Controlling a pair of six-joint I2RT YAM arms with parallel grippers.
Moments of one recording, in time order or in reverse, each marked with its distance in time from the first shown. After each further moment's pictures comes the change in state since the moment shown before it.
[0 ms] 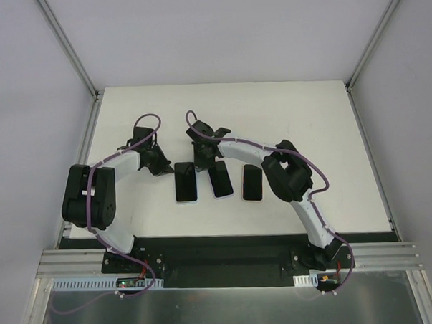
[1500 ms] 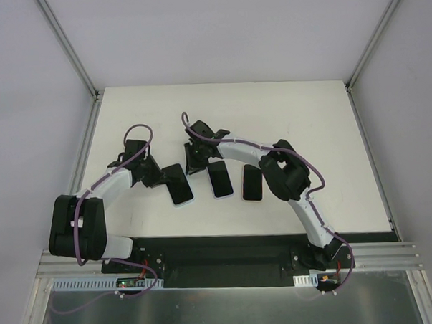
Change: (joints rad) left arm 0.006 -0.261 -0.182 -0.052 -0.058 -0.006; right arm -0.004 0.032 -0.006 0.136 -0.251 -0.093
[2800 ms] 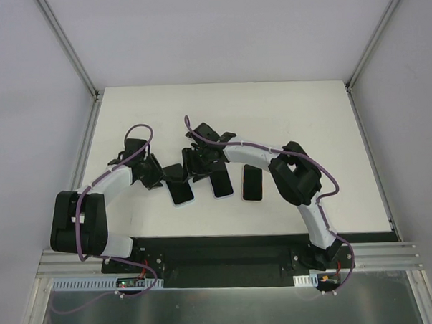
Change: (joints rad) left arm 0.011 0.033 0.018 -0.030 0.009 0.020; right arm 0.014 -0.139 -0.145 0.013 -0.129 0.006
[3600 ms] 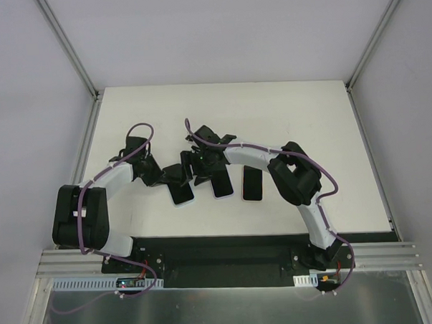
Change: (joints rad) left arm 0.003 0.055 0.032 -0.010 0.022 0.005; right arm 0.001 0.000 -0.043 0.032 -0.053 0.008
